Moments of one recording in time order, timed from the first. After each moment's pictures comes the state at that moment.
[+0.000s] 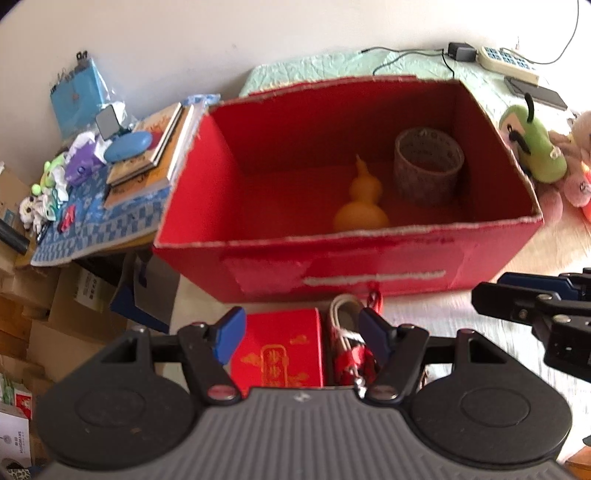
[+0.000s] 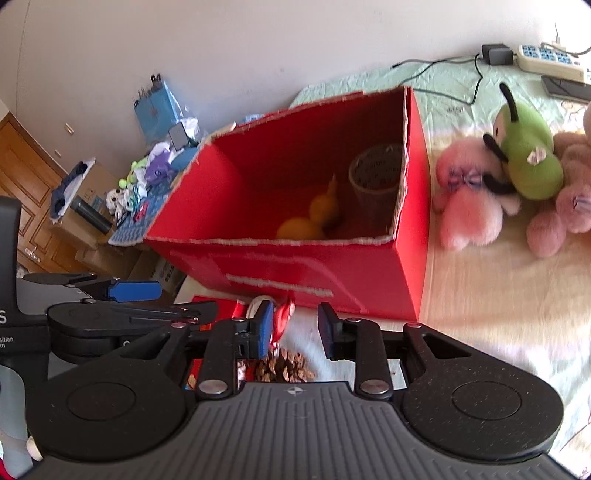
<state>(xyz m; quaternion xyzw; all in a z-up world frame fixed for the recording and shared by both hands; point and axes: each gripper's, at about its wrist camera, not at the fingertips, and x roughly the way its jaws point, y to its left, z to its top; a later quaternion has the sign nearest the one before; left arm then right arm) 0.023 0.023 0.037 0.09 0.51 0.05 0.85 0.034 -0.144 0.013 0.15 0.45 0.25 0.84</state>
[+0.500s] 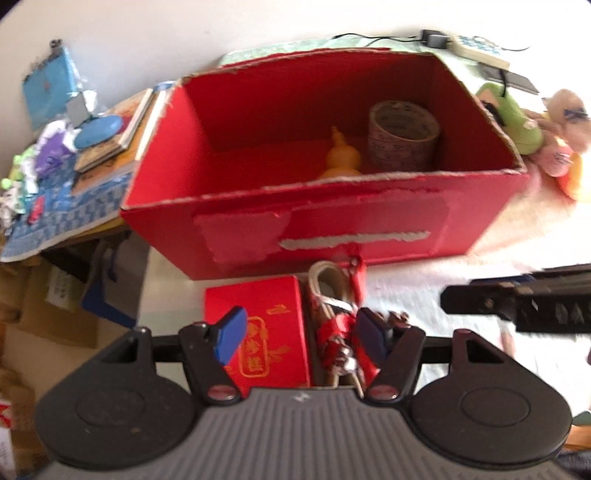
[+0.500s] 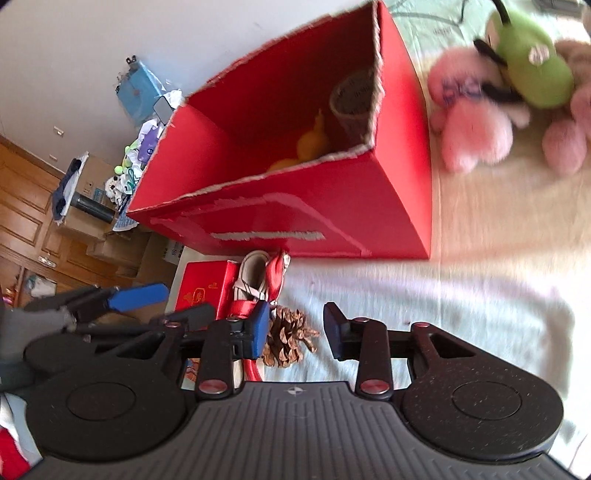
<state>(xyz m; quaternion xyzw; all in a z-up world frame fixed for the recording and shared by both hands) 0.003 0.040 0.017 0.07 0.52 -0.02 0.85 0.041 -0.151 -0.024 0.22 0.52 0.25 0.78</state>
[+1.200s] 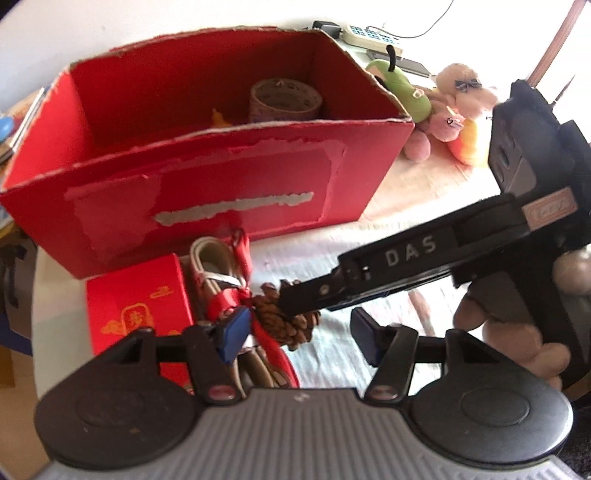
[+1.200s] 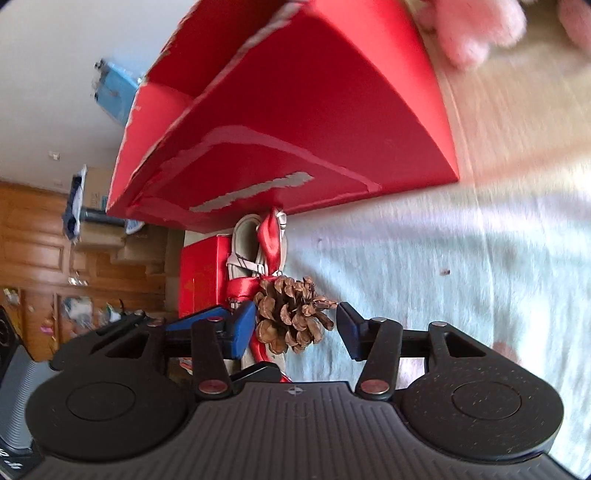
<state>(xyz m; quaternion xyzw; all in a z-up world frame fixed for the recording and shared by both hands) -0.011 0.029 -0.009 0.01 0.52 -0.19 0.83 0.049 -0.156 -0.059 0.31 0.59 0.25 0.70</state>
